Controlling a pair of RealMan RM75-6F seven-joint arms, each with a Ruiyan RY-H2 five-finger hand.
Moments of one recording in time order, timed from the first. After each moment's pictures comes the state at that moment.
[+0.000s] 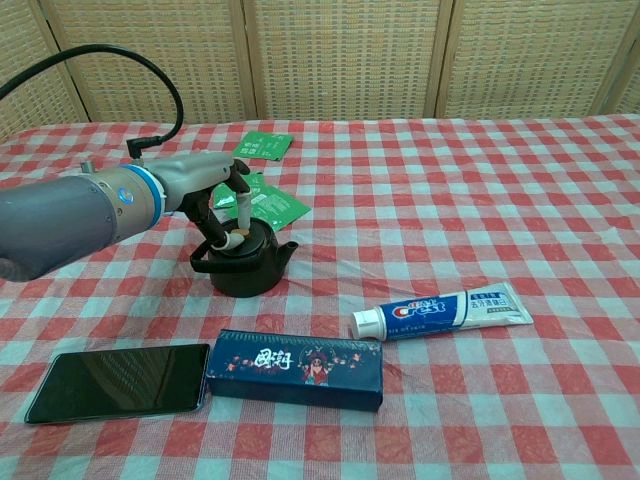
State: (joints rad) left arm -0.94 -1.69 -0.26 -1.52 0.54 1.05 0.72; right arm 0.04 -1.02 0.12 -1.62 -1.43 1.50 0.10
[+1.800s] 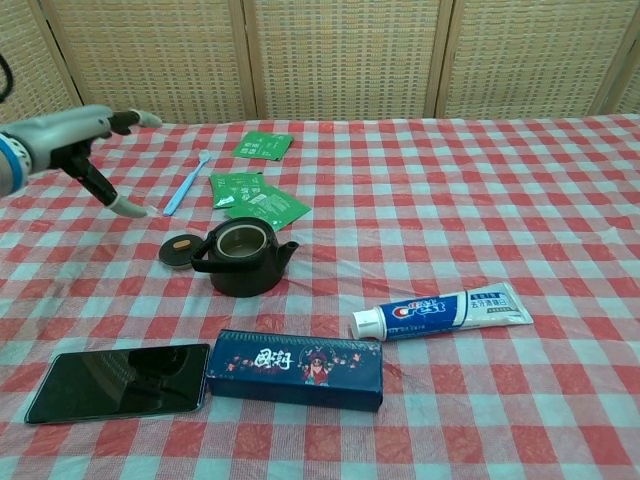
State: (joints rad) left arm -0.73 -1.46 -0.21 -1.48 0.87 1.02 0.29; right arm 0.04 -1.03 0.10 -1.64 -1.46 1.51 0.07
